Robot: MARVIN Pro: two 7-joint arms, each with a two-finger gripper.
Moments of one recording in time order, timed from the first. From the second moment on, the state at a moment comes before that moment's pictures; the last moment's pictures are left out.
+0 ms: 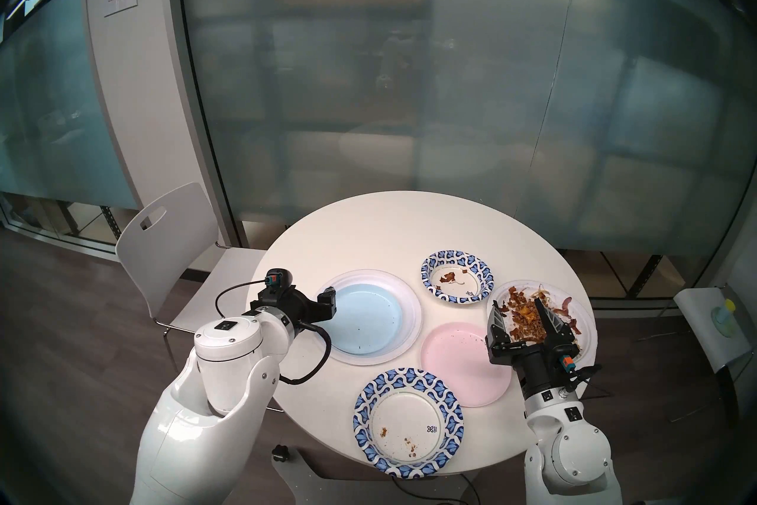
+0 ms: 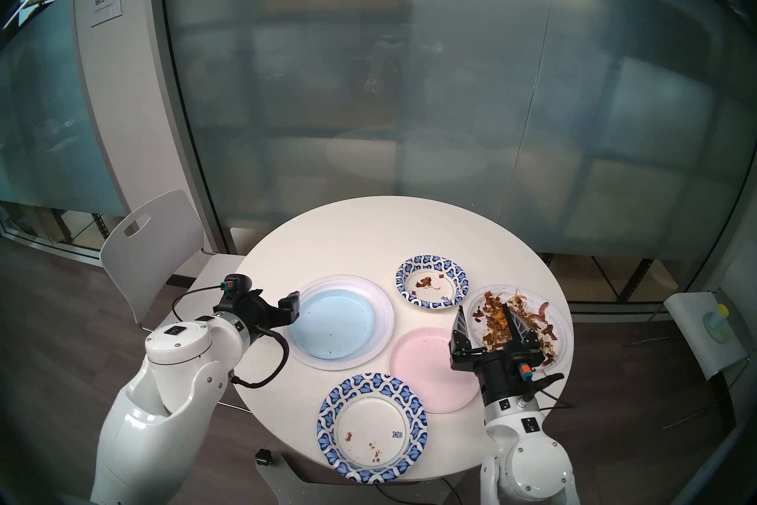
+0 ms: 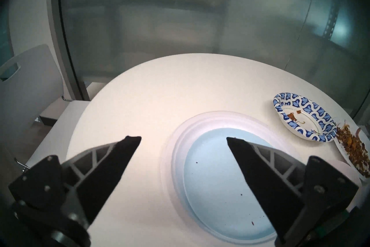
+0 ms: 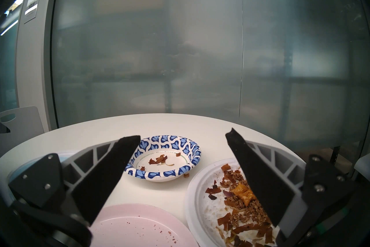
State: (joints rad) left arm 1.87 -1.27 -1.45 -2.14 -0.43 0.61 0.22; right arm -2.20 -1.68 1.72 -2.06 -0.02 -0.20 0.17
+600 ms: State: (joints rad) left arm 2.10 -1.25 -1.60 -2.22 -0.48 0.33 0.11; right arm -2.20 -1.68 1.72 -2.06 -0.02 -0.20 0.17
